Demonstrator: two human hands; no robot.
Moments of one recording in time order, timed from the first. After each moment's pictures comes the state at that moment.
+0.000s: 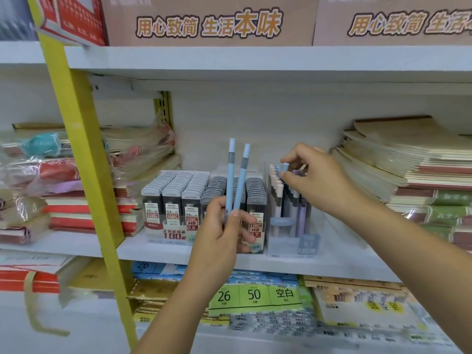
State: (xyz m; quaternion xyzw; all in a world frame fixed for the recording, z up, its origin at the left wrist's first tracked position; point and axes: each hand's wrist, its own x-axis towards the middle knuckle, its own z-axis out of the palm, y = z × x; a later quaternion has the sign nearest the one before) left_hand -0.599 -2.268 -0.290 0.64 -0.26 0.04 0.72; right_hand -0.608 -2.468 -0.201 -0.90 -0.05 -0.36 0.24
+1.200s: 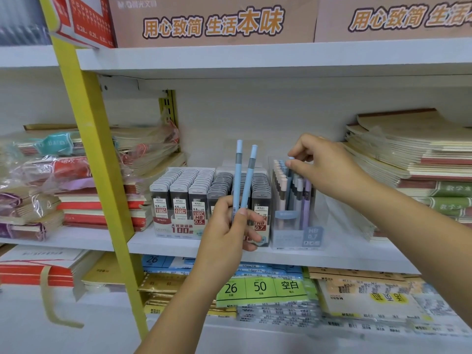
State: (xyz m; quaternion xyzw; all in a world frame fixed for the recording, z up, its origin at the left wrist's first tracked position) left_hand -0.608 -2.265 -0.288 0.65 -0.25 0.01 0.72; right_hand -0.614 -2.470 -0.187 -0.92 -0.05 -0.34 0.19
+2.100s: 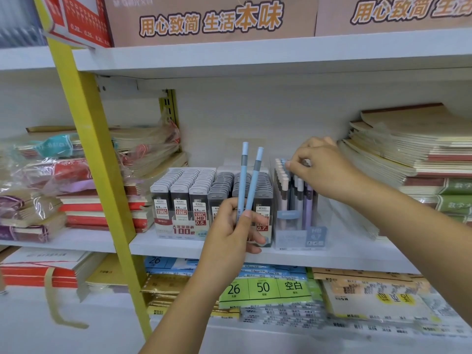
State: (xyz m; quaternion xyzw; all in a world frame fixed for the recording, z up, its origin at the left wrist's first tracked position) left_hand -0.606 -2.267 -0.291 0.66 -0.25 0.00 0.71; right_hand -0.602 -2.473 -0.193 -0.95 -0.01 -0.29 0.15
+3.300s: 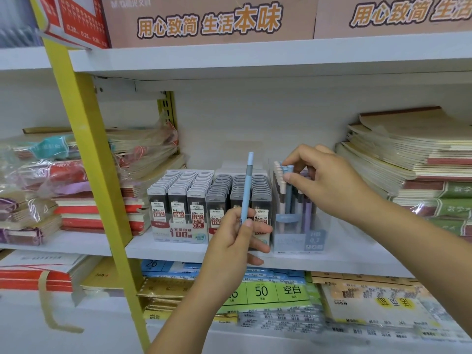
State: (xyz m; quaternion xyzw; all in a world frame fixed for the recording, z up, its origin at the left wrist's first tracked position) left_hand -0.610 -2.270 -0.299 0.66 -0.25 -0.03 0.71; right_hand -0.632 -2.461 -0.201 -0.92 -0.08 -0.35 0.19
